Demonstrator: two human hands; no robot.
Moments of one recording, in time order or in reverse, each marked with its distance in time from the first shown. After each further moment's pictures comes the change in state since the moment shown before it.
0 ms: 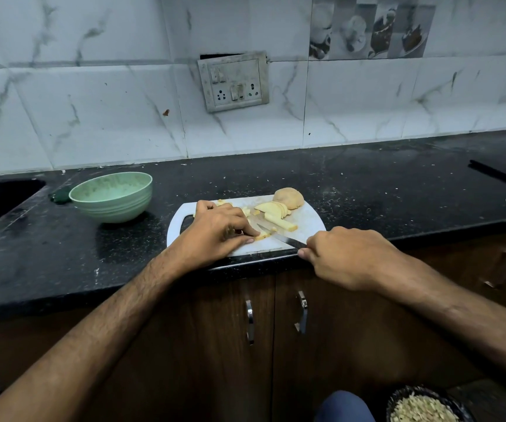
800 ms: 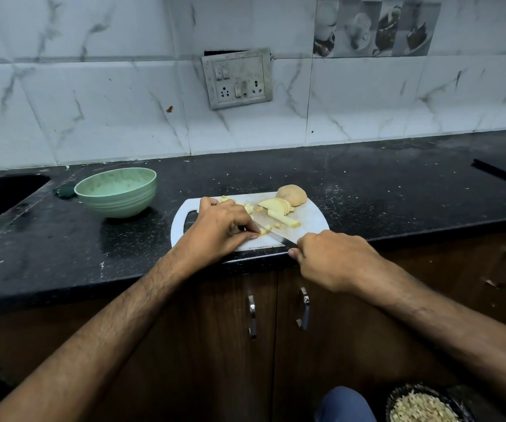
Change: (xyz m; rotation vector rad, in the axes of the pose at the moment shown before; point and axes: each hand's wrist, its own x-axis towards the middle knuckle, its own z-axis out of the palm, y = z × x) left_hand -0.002 0.010 0.000 0.039 0.069 -0.026; right_hand 0.004 -0.021 0.011 0.067 0.000 0.032
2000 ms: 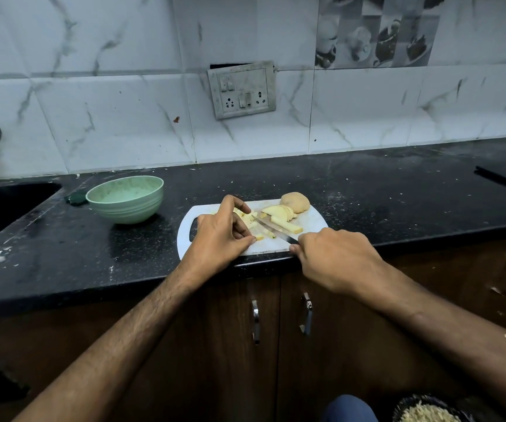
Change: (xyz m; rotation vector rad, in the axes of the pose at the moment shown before) left_hand -0.007 0.019 -0.001 -0.285 0.076 -0.363; right_hand -0.002 0.002 -0.001 -0.087 0.168 -0.043
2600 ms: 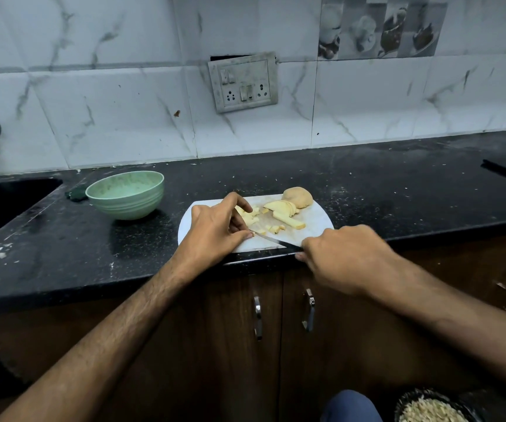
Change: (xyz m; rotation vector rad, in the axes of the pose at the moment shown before) left_hand 0.004 -0.011 -0.008 0.129 -0.006 0.088; right_hand -0.005 0.004 -0.009 -0.188 -0.075 -0.157
